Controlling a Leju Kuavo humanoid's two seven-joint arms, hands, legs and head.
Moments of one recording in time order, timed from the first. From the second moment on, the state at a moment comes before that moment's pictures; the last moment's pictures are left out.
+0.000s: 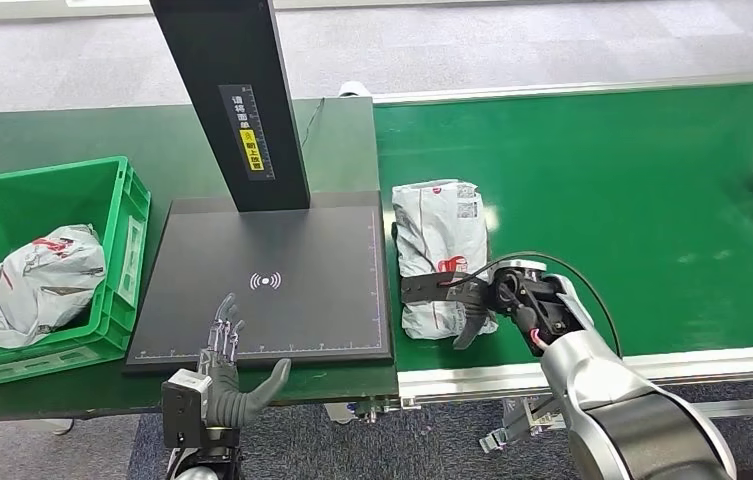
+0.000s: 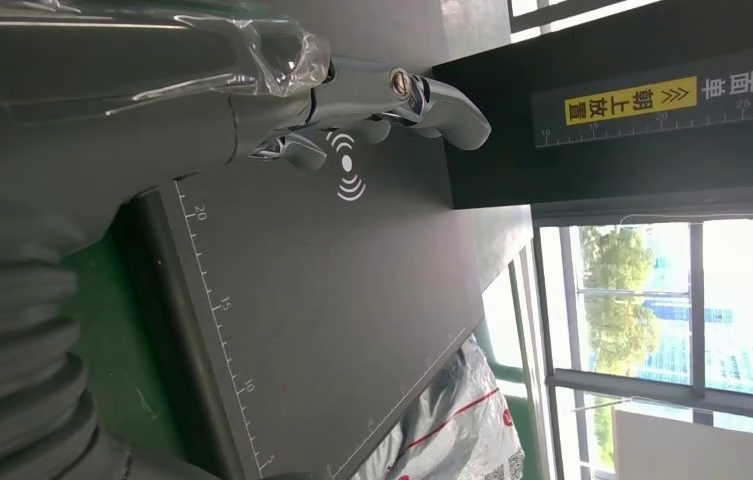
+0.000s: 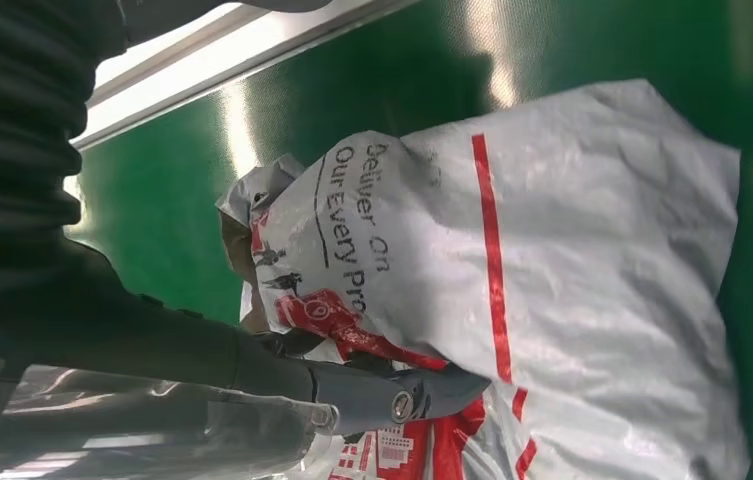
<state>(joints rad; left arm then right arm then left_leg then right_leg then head) 0.02 -0.25 -0.19 -1.15 -0.20 0.13 -0.59 -0.81 -0.02 0.25 -0.24 0.98 0.86 0.03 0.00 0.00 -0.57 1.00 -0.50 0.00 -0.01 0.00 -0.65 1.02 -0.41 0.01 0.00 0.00</state>
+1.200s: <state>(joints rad) 0.09 -0.26 -0.21 -1.29 -0.17 0.17 -0.58 -0.75 -0.05 0.72 -0.28 1.12 0.35 -0.03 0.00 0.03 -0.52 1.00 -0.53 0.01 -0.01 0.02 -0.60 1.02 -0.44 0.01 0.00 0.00</state>
